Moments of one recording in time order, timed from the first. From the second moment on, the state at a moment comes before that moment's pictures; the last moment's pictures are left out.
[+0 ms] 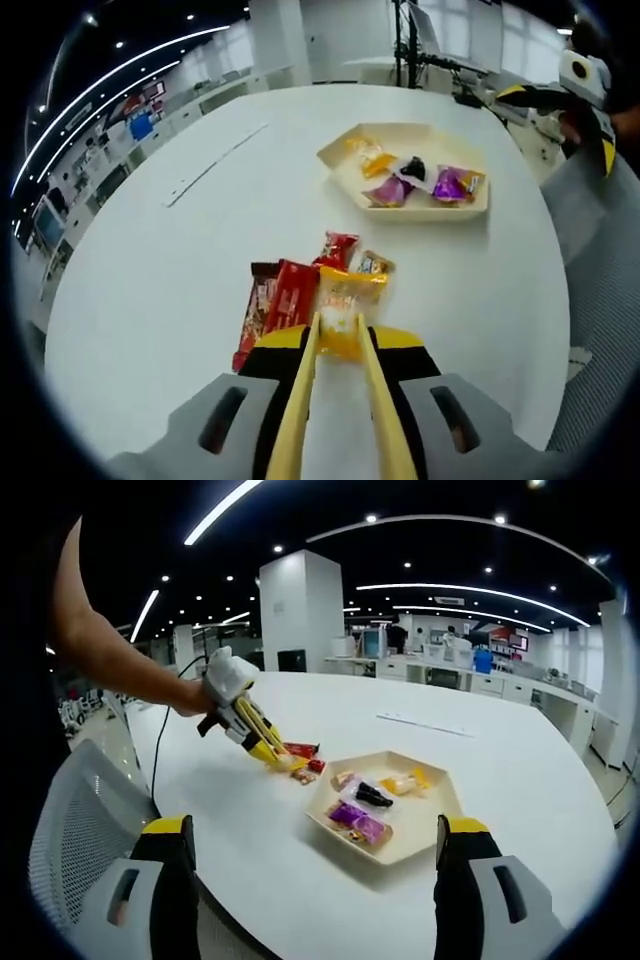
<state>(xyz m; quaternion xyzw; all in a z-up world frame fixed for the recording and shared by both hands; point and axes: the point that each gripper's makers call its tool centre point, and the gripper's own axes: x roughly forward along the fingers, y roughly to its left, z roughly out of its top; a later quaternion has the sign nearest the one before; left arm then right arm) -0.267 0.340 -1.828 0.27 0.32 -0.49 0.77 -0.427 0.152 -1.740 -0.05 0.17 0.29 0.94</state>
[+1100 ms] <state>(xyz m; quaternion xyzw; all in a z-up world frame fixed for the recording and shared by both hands) -0.257 0.354 -1.777 0.26 0.34 -0.50 0.76 -0.428 0.153 -1.740 -0.05 0.17 0.29 0.94</state>
